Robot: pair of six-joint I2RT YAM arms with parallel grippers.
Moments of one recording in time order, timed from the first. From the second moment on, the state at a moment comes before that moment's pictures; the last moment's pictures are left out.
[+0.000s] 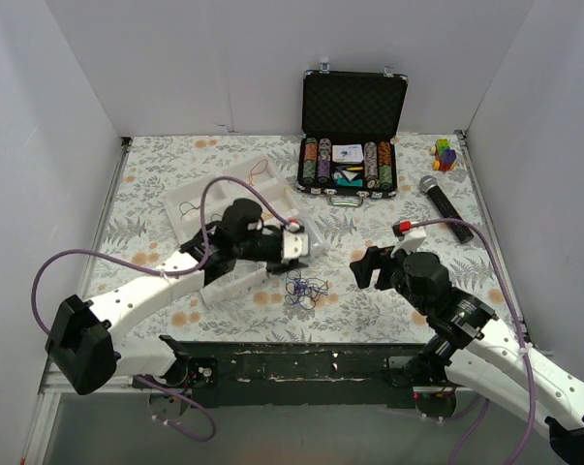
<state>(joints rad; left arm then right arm) -0.67 1.26 0.95 -0.14 0.62 0.61 0.81 0.57 0.53 -0.34 0.28 0.44</state>
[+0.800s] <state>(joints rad) -0.87 1.62 0.86 -0.07 0.50 0.69 0.81 0.48 0.48 -0.38 0.27 0.46</state>
